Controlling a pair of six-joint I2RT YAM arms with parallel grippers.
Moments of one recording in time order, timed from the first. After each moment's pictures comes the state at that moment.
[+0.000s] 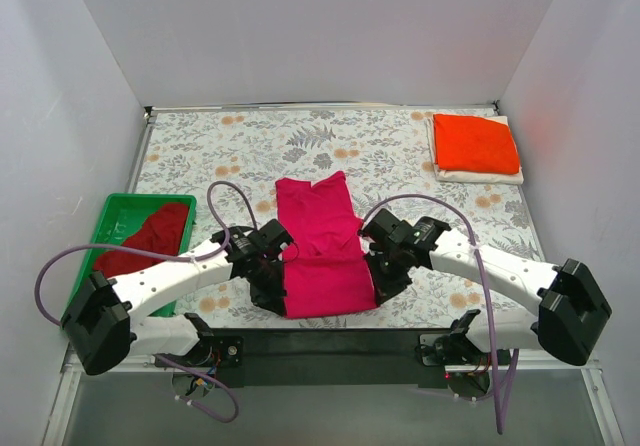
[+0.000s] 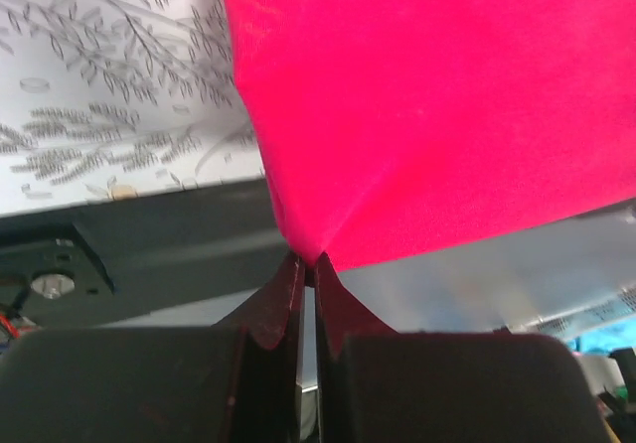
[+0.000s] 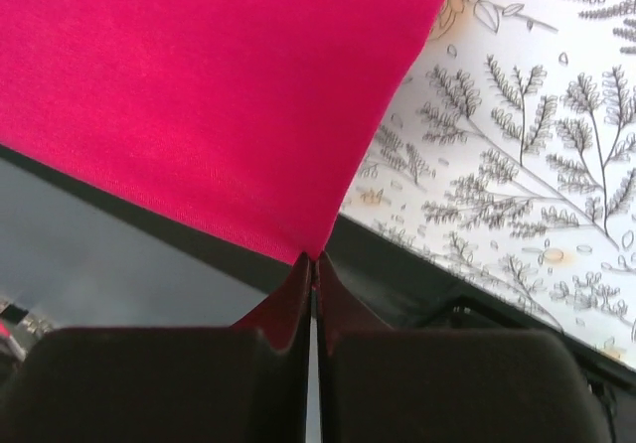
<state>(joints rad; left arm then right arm) -0.86 1.24 0.77 -0.91 0.22 -0.96 0.89 1.28 0.83 -0.87 -0.23 0.52</state>
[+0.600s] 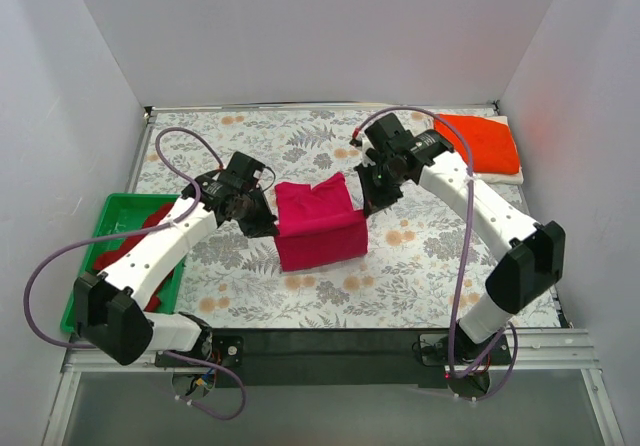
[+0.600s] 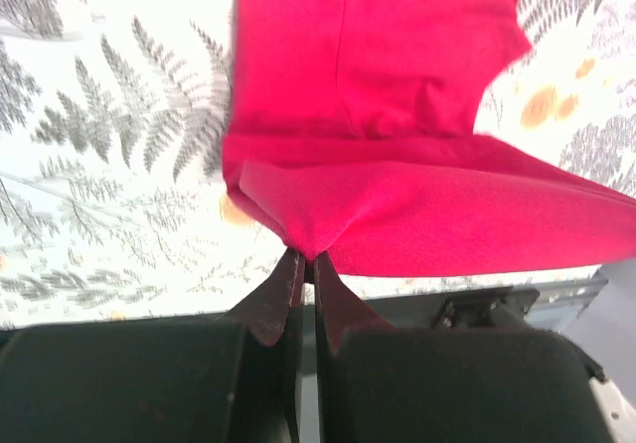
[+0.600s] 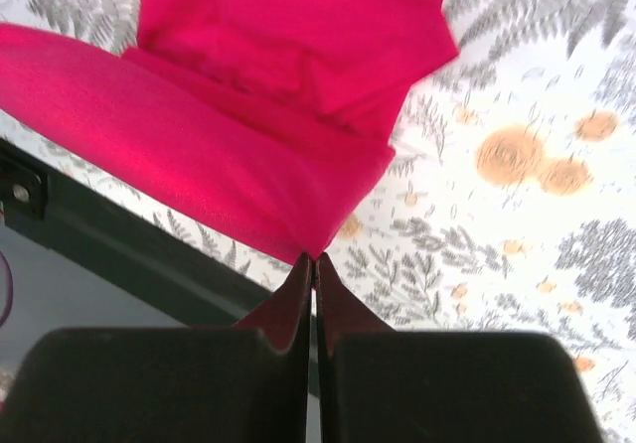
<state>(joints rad) -0.53 1.30 1.14 -0.94 0.06 -0.91 0.63 1.57 1.53 -1.11 -0.20 0.25</state>
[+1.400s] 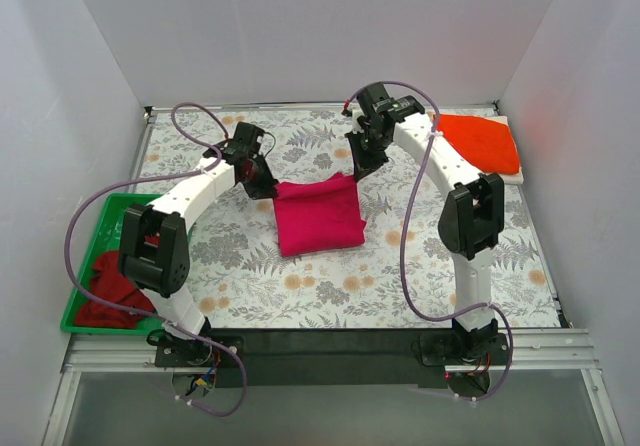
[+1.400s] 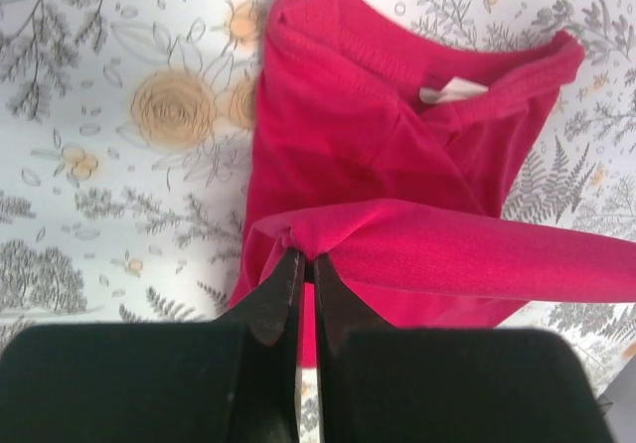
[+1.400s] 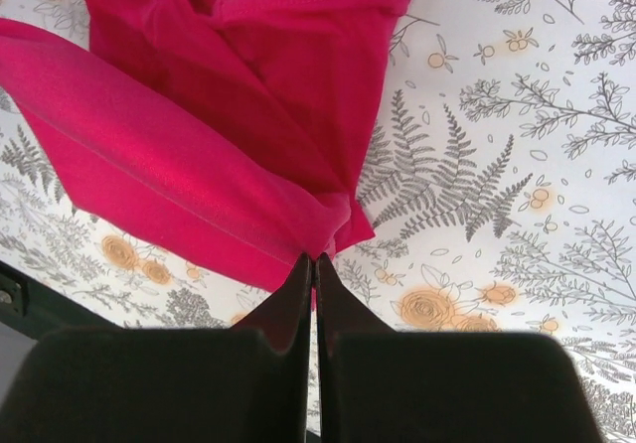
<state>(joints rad) -0.34 1.71 1.32 -0.66 0.04 -0.74 0.49 2.07 2.02 -1.13 -0.25 0.12</state>
